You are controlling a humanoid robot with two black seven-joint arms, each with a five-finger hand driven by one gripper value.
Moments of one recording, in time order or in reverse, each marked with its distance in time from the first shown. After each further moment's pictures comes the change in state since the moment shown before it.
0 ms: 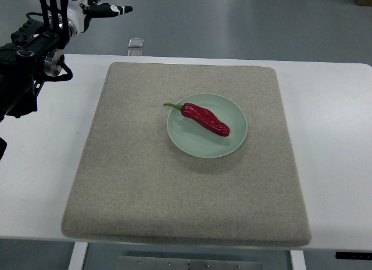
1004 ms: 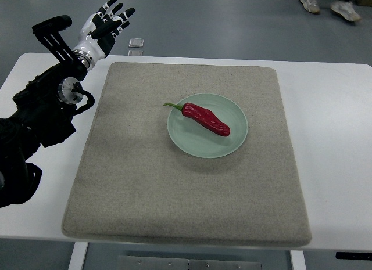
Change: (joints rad) left arm 0.127 -0.187 -0.092 0.230 -0.416 -0.327 -0.050; right arm 0.000 0.000 0.000 0.000 0.000 -0.001 0.000
